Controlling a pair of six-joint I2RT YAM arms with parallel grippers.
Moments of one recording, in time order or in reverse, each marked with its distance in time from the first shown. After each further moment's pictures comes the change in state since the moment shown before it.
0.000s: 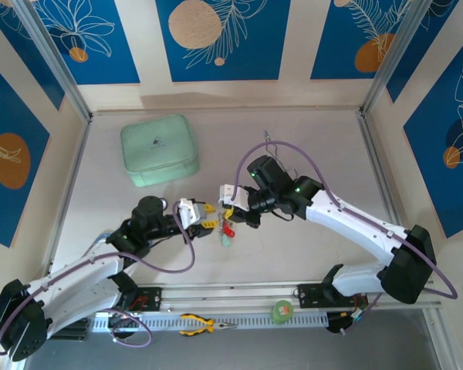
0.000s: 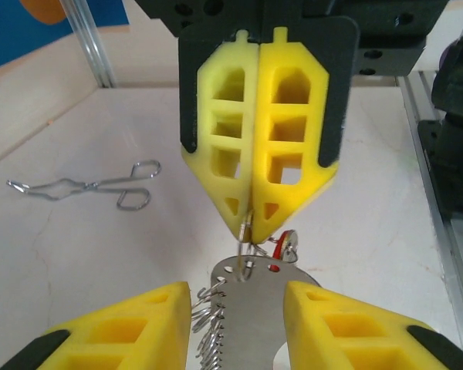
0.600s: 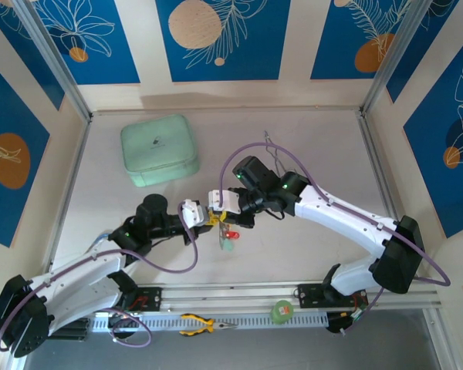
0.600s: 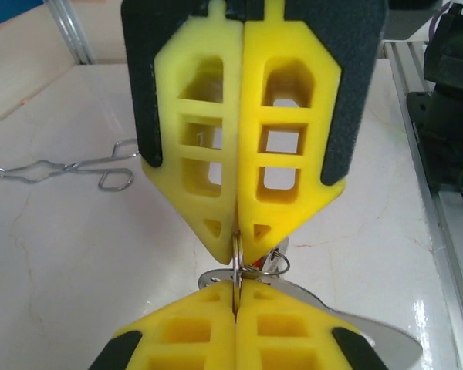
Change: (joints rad) left arm 0.000 0.032 0.021 -0.055 0.026 0.035; right arm 0.071 0.080 0.112 -0.097 0.100 -0.064
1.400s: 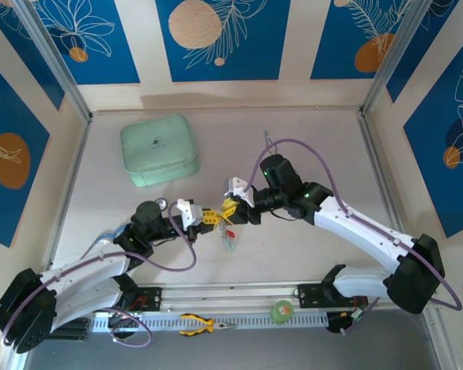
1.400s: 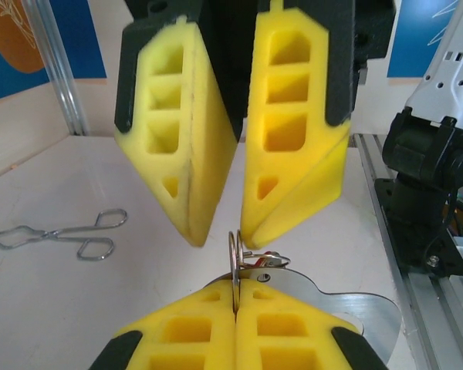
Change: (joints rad) left arm 0.000 0.042 -0.122 0.435 0.089 -0.212; right arm -0.144 -0.166 -0.245 0.371 -0.353 0.252
